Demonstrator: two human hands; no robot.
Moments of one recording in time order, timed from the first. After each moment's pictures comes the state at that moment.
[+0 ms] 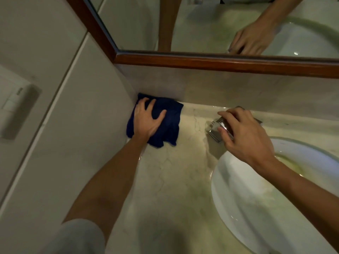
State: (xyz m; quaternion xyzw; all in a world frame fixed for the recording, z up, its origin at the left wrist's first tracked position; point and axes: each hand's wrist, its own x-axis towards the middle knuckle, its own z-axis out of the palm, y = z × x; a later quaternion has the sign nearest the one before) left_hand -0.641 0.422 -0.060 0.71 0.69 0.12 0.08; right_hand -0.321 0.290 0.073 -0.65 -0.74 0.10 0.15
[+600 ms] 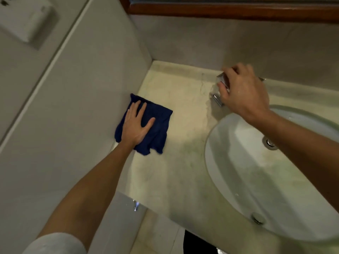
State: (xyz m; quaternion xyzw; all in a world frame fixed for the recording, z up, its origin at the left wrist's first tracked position) left_hand -0.681 0.214 -0.040 0.67 0.72 0.11 0.14; right_hand -0.315 0.289 0.072 -0.61 -0.76 0.09 0.17
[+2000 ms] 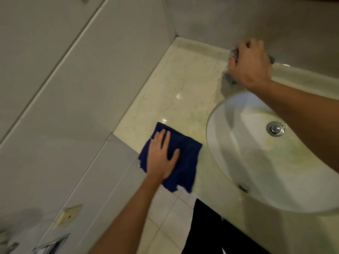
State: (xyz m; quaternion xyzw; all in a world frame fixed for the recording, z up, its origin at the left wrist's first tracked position) left_hand -0.539 -0.023 -0.029 0.58 0.80 0.09 0.15; right_hand -0.317 0.283 0.086 -0.61 -0.77 0.10 0.15
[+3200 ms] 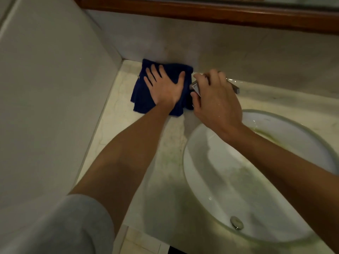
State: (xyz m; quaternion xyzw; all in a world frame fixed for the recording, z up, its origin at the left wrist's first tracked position) left_hand -0.474 0.385 -0.043 0.57 0.82 0.06 0.09; right_hand -0.318 0.292 0.067 -0.61 -0.77 0.06 0.14
